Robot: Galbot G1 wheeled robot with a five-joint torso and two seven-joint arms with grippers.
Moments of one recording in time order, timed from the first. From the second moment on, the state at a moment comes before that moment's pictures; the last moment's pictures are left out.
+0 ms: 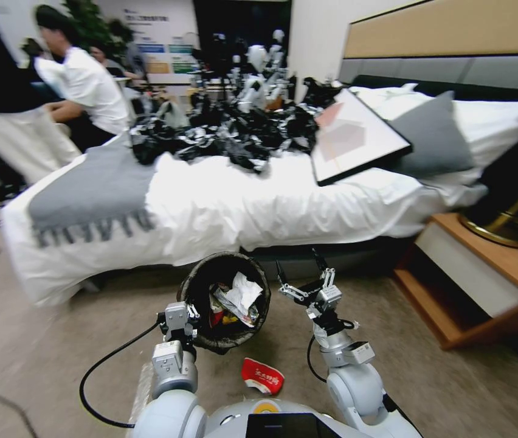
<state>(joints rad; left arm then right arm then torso) 1.81 -1.55 -0.29 -2.46 0.11 0.38 -0.40 -1.55 1.33 0.26 2.20 0.09 0.36 -0.05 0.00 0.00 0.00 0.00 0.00</state>
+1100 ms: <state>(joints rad) 1.81 -1.55 -0.29 -2.46 0.11 0.38 -0.40 -1.55 1.34 0.26 2.19 0.09 0.36 -0.07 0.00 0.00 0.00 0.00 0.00</state>
